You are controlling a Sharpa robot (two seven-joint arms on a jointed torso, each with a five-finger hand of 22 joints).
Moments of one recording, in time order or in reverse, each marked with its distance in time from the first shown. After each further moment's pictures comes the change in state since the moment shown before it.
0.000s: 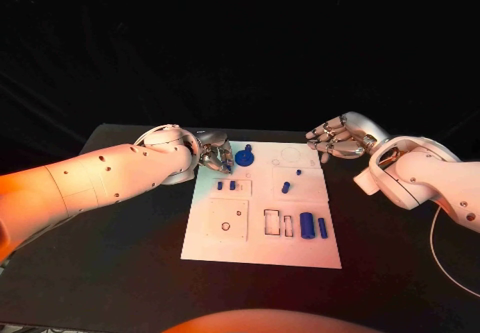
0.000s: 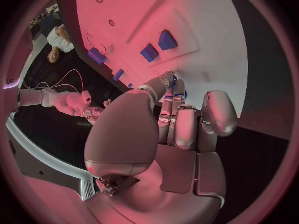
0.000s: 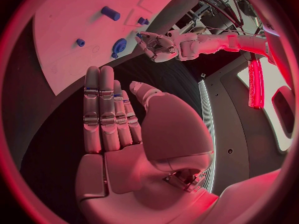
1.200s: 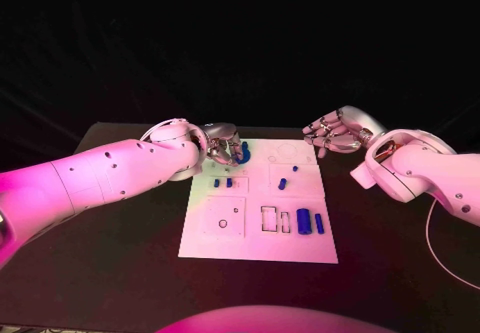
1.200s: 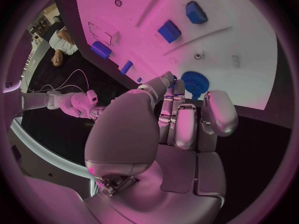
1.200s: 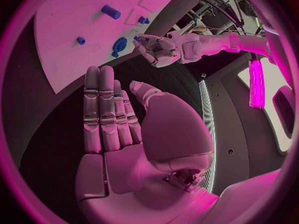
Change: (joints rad) left arm 0.013 0.046 0.005 0.010 -0.023 -0.036 0.022; left_hand 0.005 0.005 0.000 0.000 0.000 -0.003 0.004 0.005 0.000 -0.003 0.004 0.005 0.001 0.000 0.000 0.000 0.001 0.000 0.000 0.000 0.000 -0.001; right arm 0.007 -0.005 0.000 0.003 -0.001 0.003 -0.012; right_hand 0.004 -0.004 0.000 0.000 0.000 0.000 0.000 0.000 0.000 0.000 0.000 0.004 0.010 0.000 0.000 0.010 0.000 0.000 0.000 0.000 0.009 0.004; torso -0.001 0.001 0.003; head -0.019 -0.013
